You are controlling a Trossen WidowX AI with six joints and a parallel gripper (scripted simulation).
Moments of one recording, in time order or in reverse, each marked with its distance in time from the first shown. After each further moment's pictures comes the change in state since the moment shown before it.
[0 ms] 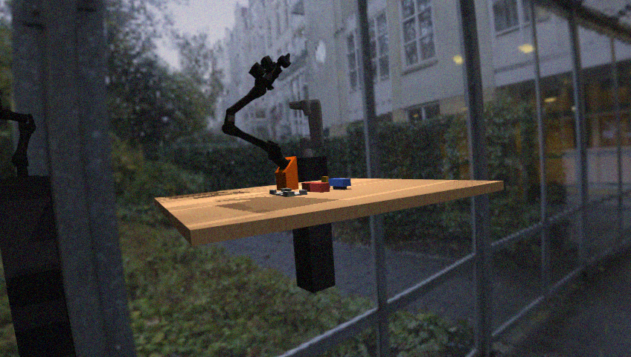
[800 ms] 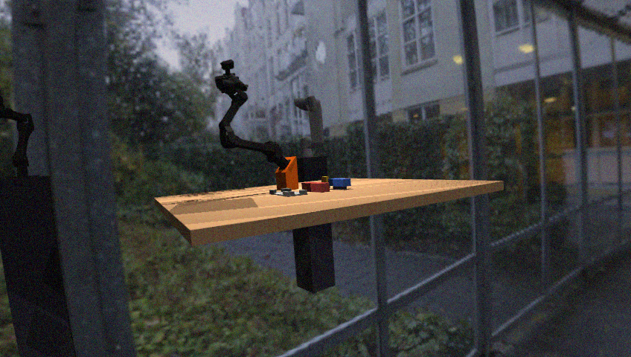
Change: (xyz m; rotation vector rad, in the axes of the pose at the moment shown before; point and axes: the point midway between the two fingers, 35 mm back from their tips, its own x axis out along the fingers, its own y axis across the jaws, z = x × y) arm -0.165 0.204 0.180 -0.445 -0.921 0.658
